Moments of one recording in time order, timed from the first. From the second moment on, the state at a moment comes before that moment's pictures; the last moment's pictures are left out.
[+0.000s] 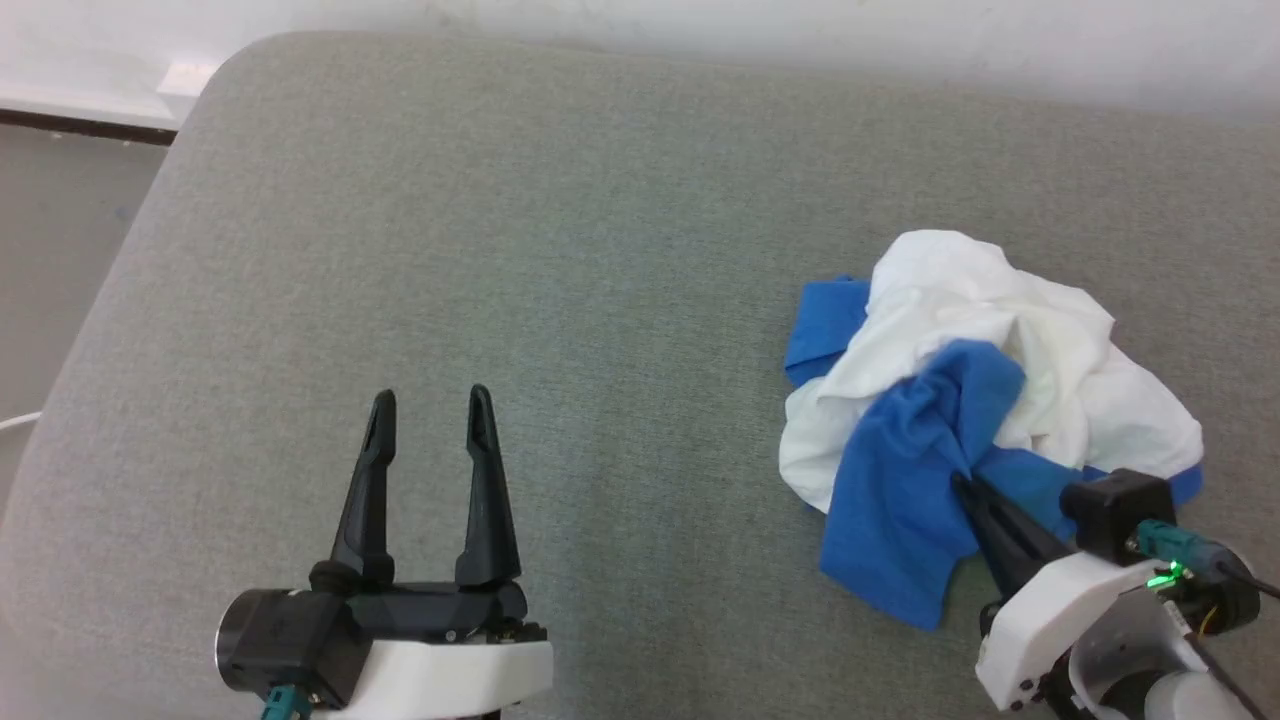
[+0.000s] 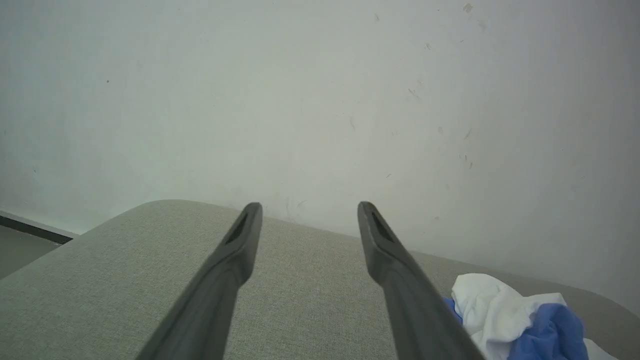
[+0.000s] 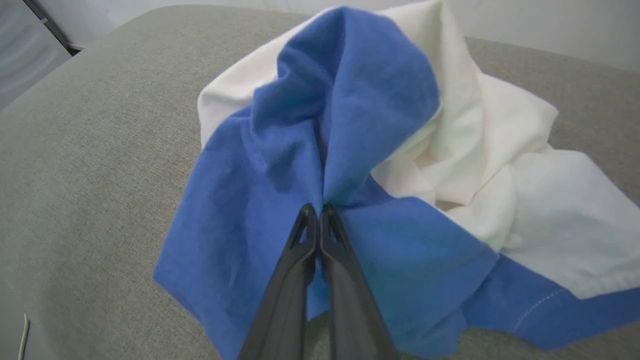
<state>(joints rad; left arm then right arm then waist) 0.06 0.07 -0.26 -0.32 -0.23 0.21 -0.26 0.02 -0.18 0.11 -0.08 0.24 0.13 0.25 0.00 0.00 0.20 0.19</state>
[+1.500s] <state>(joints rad) 0.10 0.06 -0.21 -0.26 -0.21 0.12 -0.26 0.03 -0.39 -0.19 -0.25 0.29 0.13 0.30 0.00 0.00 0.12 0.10</state>
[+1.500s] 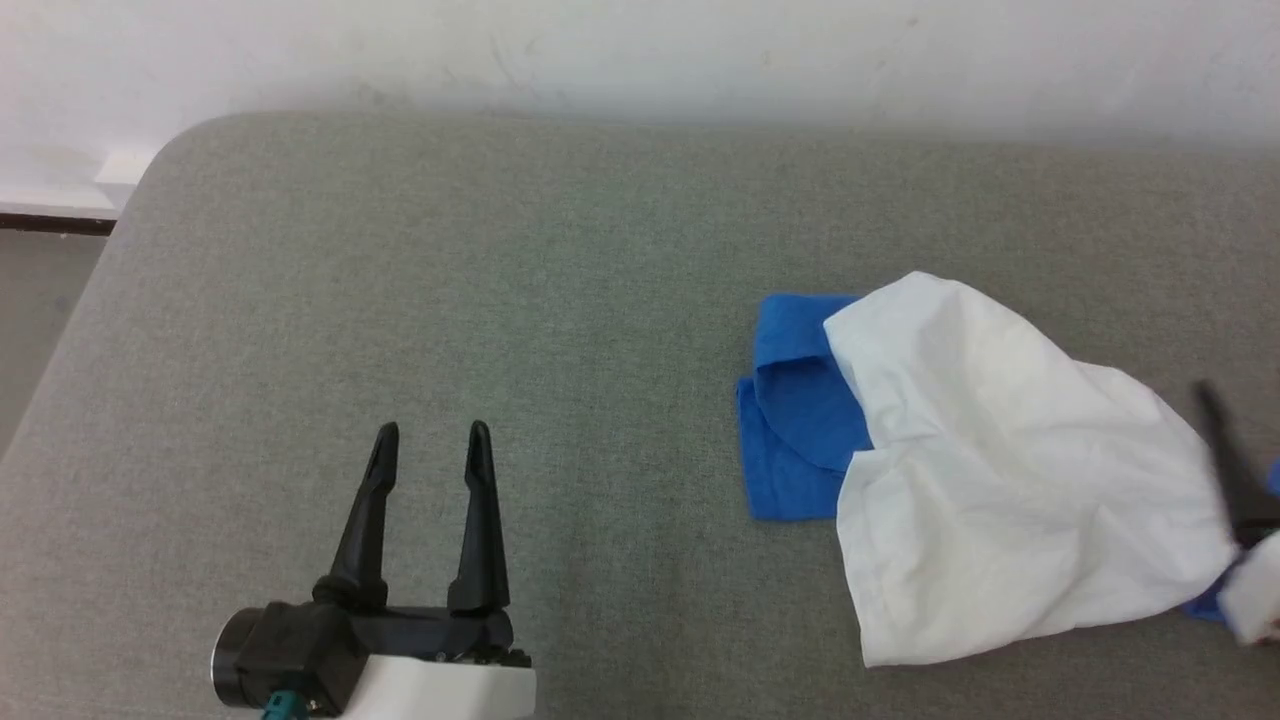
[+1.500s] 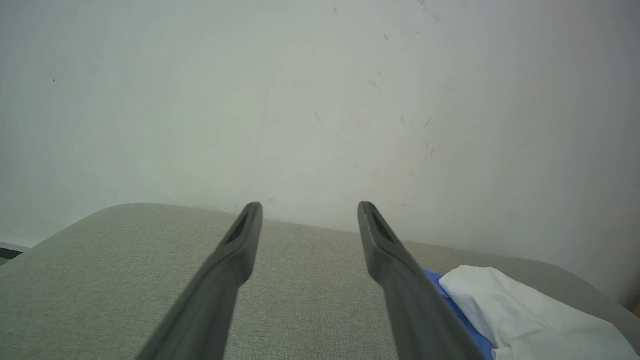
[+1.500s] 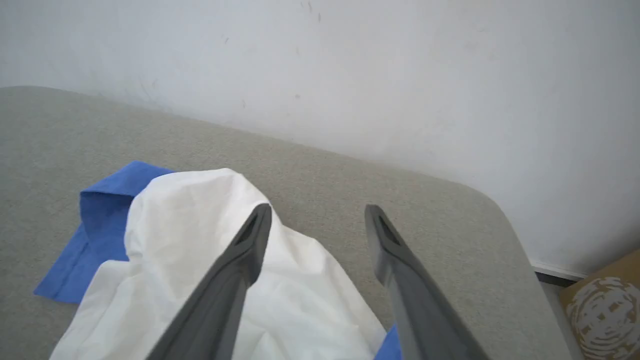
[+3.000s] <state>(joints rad) 0.05 0.05 -0.24 -0.25 -0.25 0.14 -0.26 0.03 -0.78 0.46 -0.27 0.78 0.13 0.74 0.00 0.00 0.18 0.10</state>
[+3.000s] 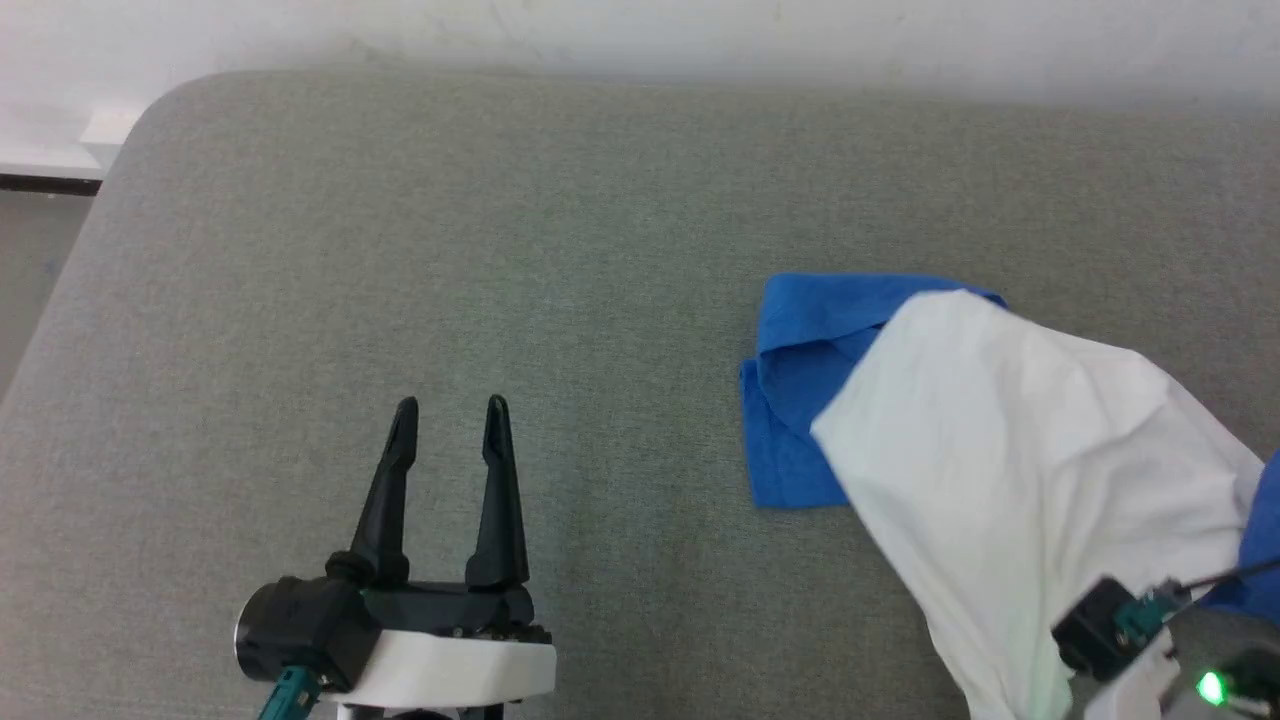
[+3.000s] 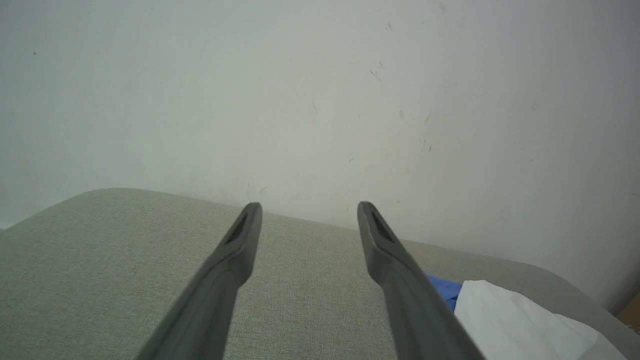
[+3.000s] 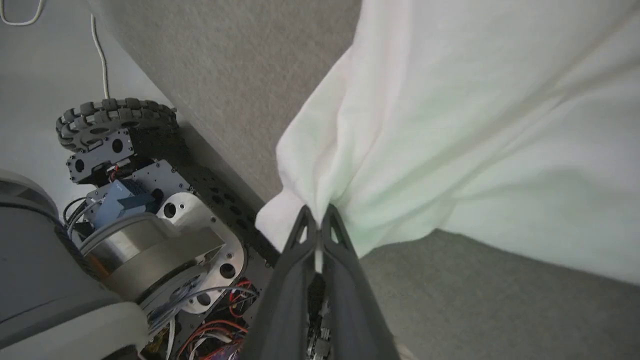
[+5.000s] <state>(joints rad) -0.58 0.06 -0.53 0.42 -0.27 0.04 0.26 0.10 -0.14 -0.22 -0.36 0.38 0.13 0.01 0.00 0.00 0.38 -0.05</state>
